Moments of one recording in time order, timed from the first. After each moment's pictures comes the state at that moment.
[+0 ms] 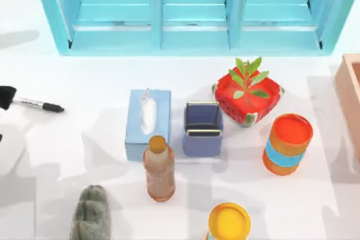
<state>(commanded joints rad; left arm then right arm) 0.21 1.36 0.32 0.46 0.35 -1.00 0.00 0.00 0.00 0.00 0.00 0.00</state>
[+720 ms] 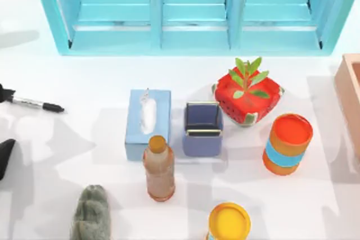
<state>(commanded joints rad) 0.25 1.65 0.40 0.58 0.45 -1.24 0.00 0.00 0.00 0.00 0.00 0.00</state>
